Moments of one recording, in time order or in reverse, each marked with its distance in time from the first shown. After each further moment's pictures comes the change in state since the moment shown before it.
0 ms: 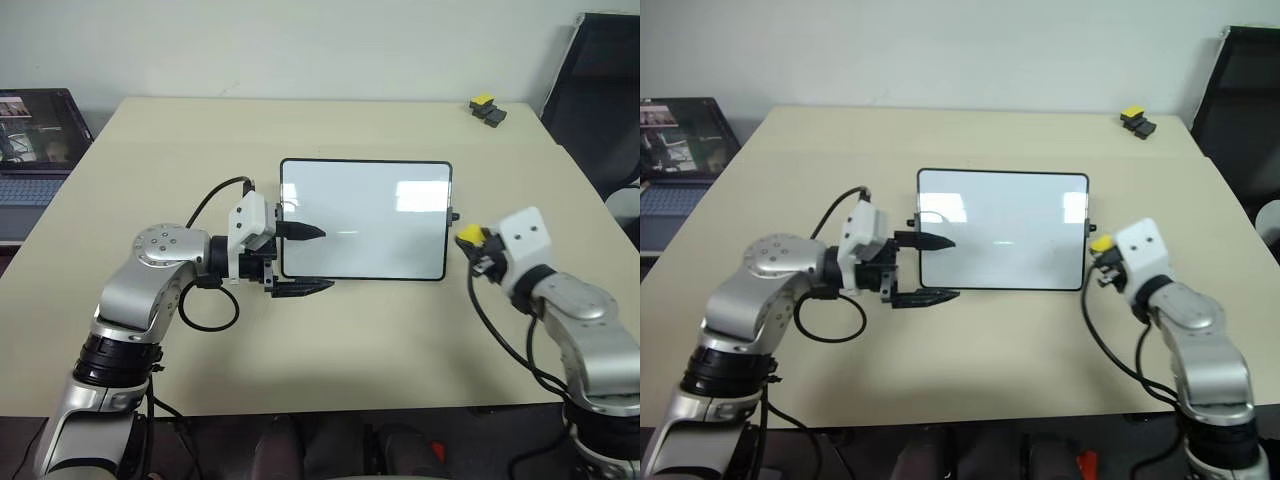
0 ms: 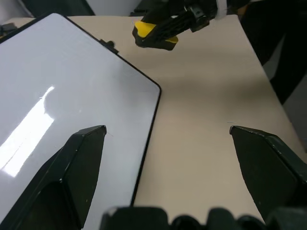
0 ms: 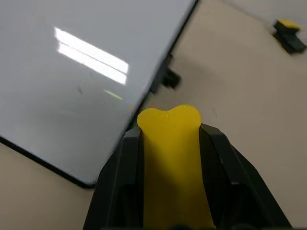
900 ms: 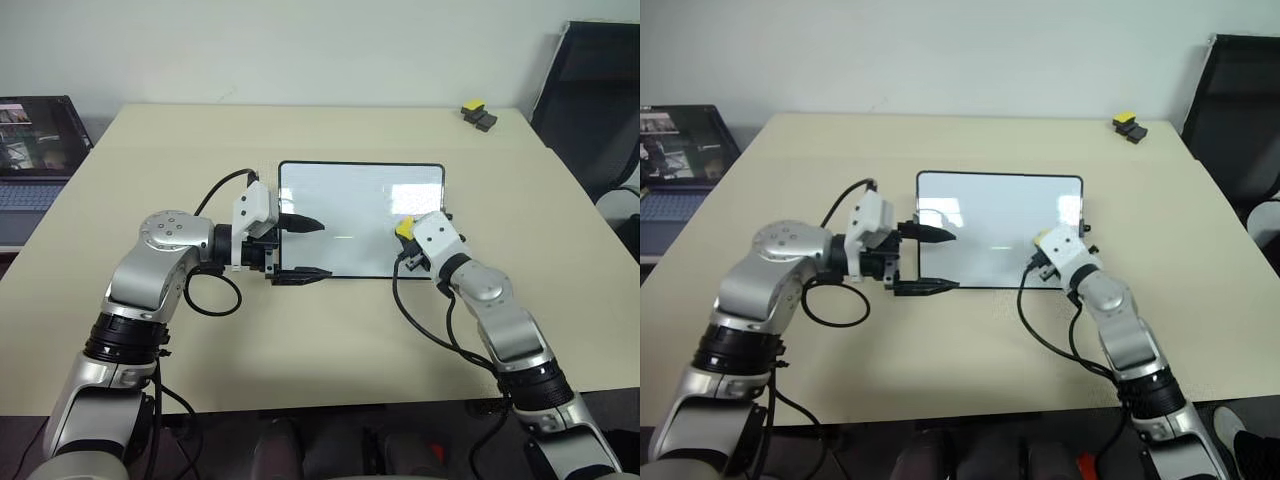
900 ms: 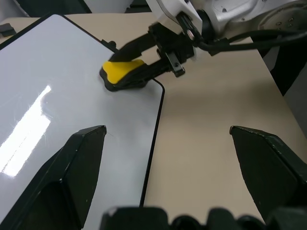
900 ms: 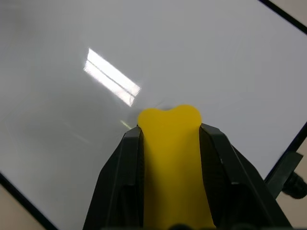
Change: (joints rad) left arm -0.101 -0.020 -0.040 0.166 0.062 -0.054 -0.041; right arm -0.214 0.184 0.367 0.434 -0.211 -0.418 -0.119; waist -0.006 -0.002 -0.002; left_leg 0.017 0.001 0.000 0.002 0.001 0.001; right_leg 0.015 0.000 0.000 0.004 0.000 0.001
